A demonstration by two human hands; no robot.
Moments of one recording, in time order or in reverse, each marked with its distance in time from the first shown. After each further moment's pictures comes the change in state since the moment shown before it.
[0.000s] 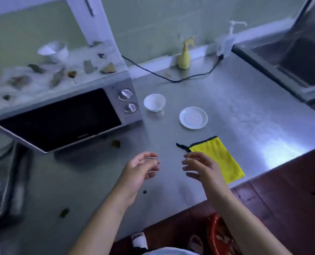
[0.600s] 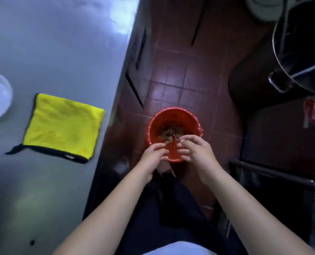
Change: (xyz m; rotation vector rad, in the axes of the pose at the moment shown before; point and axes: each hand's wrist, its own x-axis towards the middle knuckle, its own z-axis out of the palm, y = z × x) left_hand 0.033 -0.286 0.291 0.632 -0.704 -0.607; right_hand -0.098 0.224 -0.234 0.524 0.857 0.401
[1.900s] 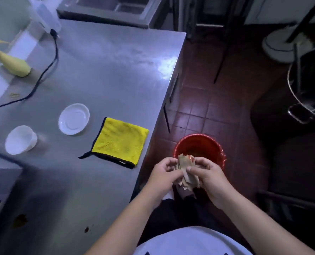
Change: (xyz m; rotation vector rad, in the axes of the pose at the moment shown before) left_hand -0.152 0.044 -0.049 -0.006 -0.037 0.352; right_hand -0.098 -0.028 0.046 0.135 -0.235 -0.026
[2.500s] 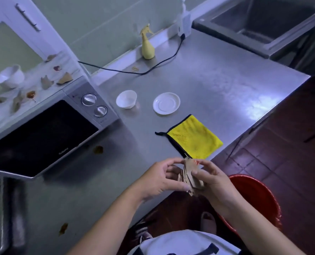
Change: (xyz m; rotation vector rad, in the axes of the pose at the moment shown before) left_hand -0.133 0.003 -0.119 -0.065 0.194 0.275; right_hand -0.021 0.011 0.124 -0.222 -0.650 0.085
